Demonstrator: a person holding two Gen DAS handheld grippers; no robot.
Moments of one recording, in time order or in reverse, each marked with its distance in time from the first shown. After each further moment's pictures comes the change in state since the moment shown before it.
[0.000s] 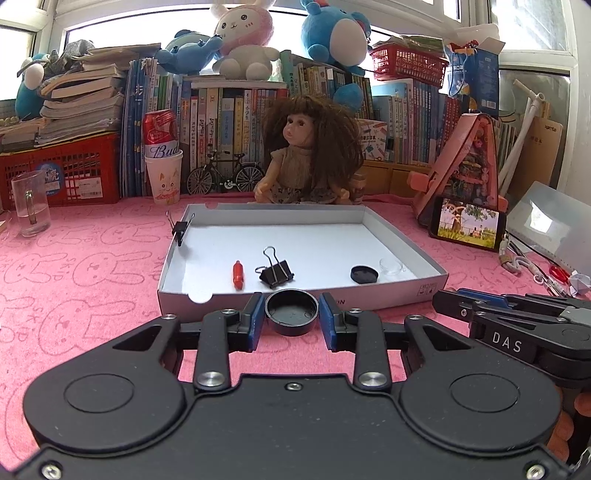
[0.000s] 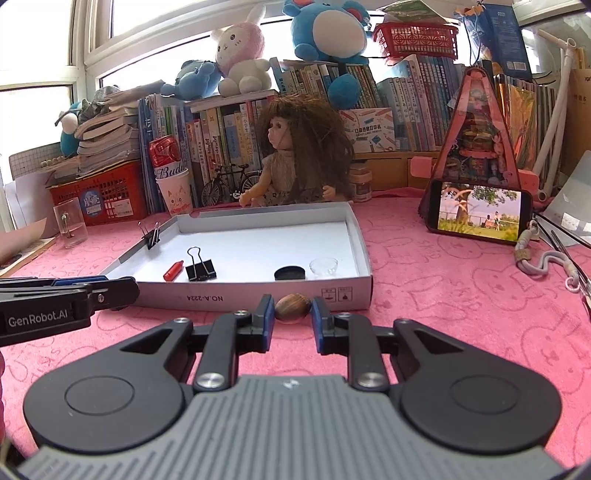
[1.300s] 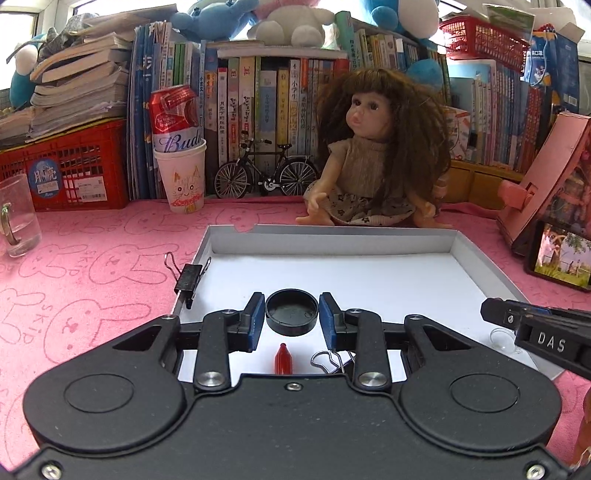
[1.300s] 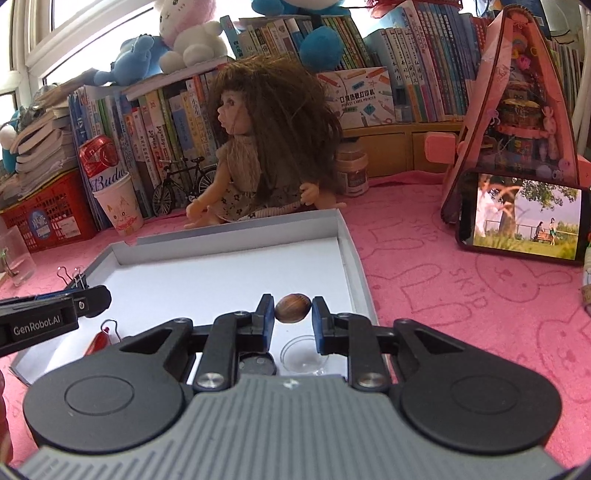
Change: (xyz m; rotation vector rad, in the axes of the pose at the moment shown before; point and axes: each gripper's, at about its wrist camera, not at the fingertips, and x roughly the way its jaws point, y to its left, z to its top) left arm 0.155 0.033 0.063 -0.047 0.079 0.149; right arm 0.138 -0.024 0.053 0.084 0.104 -0.041
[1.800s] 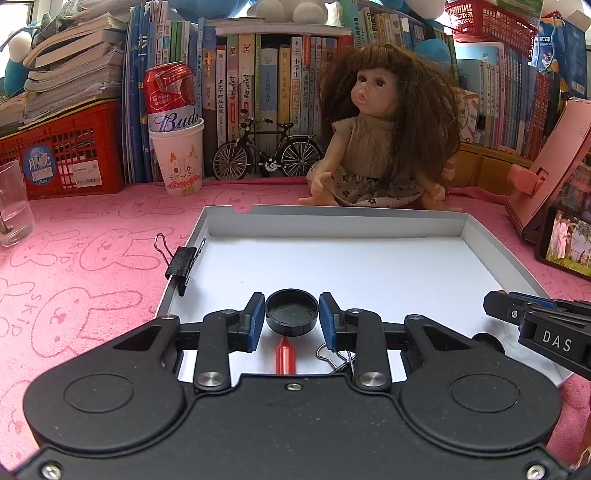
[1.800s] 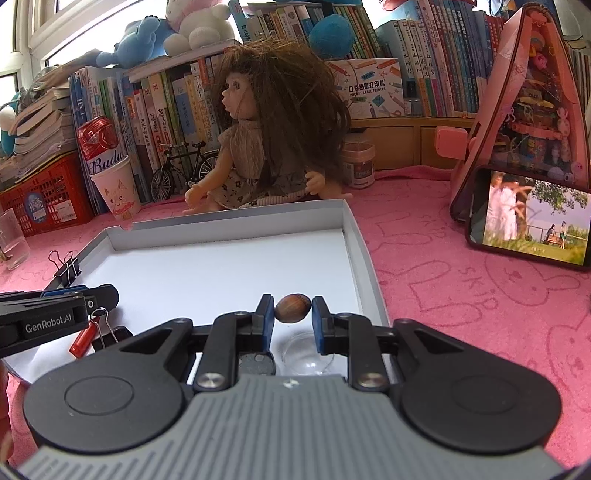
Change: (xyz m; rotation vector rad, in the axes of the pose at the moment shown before) left arm 0.019 0.000 -0.005 0.004 0.045 0.009; right arm 0.011 0.004 -0.001 -0.036 0.027 -0.003
